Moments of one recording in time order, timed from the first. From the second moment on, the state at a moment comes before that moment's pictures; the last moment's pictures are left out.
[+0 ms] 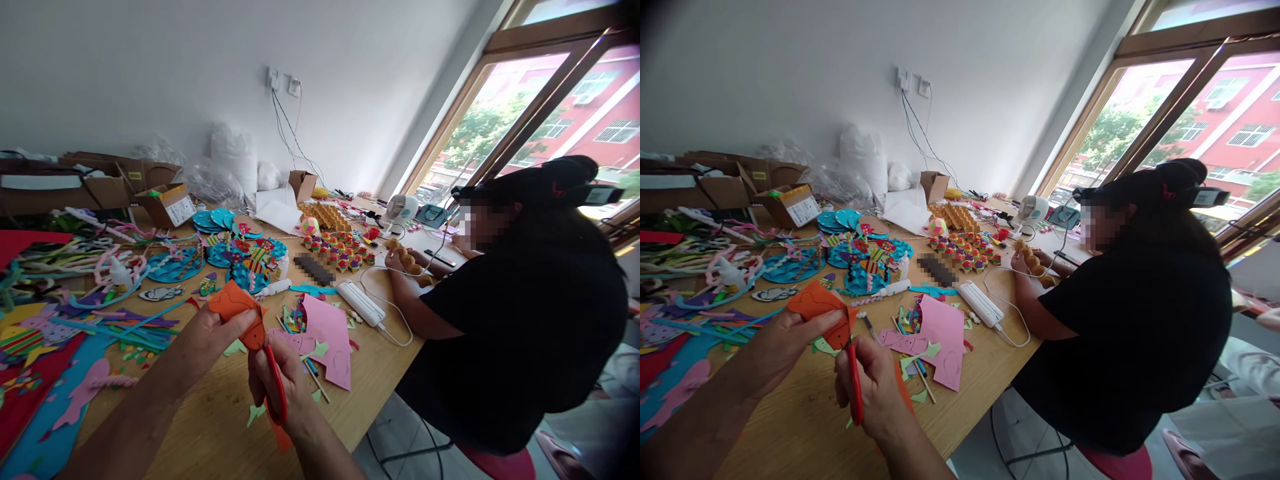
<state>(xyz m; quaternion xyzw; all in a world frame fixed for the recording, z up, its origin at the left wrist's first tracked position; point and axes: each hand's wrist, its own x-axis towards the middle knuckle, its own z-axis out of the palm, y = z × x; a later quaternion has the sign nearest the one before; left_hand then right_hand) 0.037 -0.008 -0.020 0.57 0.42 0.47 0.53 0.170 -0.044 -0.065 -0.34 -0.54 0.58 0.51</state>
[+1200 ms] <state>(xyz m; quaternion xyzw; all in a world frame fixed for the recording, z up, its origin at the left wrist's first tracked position) 0.030 -0.009 -0.017 0.58 0.44 0.45 0.52 0.171 -0.048 -0.062 -0.39 -0.55 0.58 0.47</state>
